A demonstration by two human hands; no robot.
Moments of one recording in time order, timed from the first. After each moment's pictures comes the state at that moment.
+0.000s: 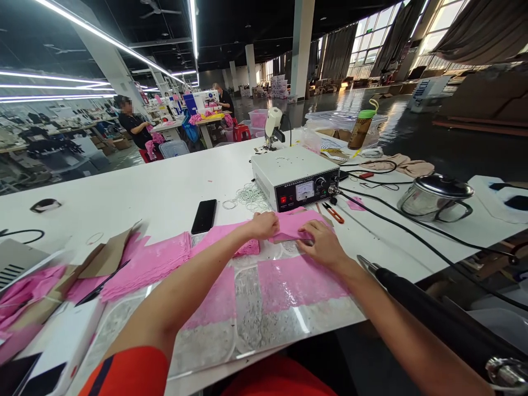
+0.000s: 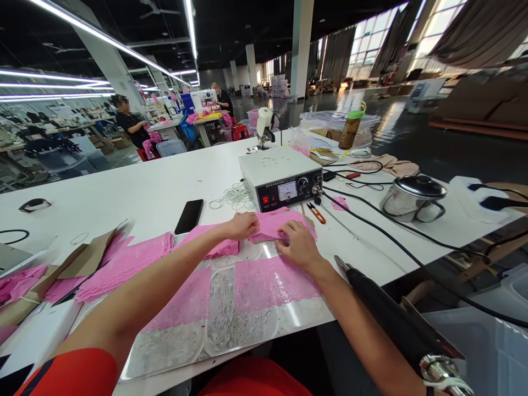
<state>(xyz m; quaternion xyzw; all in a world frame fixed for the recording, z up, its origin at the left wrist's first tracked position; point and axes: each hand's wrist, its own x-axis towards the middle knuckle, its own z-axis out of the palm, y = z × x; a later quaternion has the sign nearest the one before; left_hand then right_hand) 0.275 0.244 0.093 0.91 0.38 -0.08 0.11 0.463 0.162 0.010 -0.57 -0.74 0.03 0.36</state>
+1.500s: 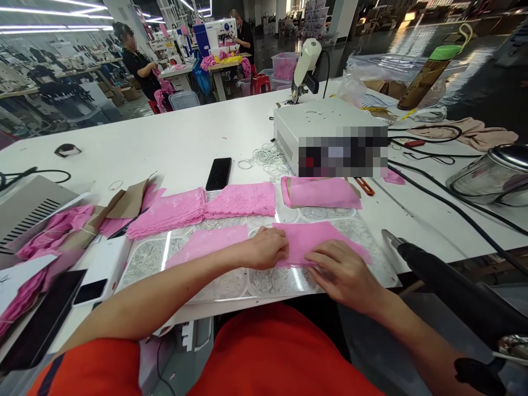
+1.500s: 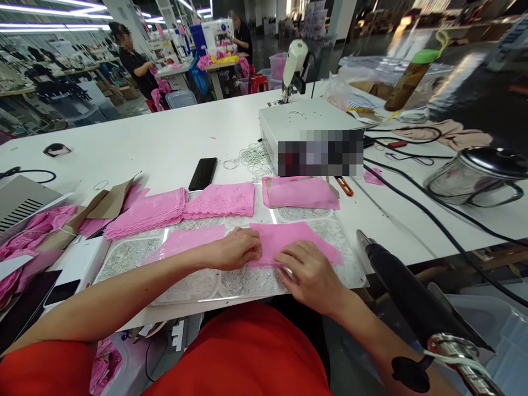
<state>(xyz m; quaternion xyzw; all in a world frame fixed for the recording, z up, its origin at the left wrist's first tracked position) 0.220 0.118 0.075 0.90 0.33 -0.10 0.25 0.429 0.046 0.033 -0.37 -0.86 -0.01 0.35</state>
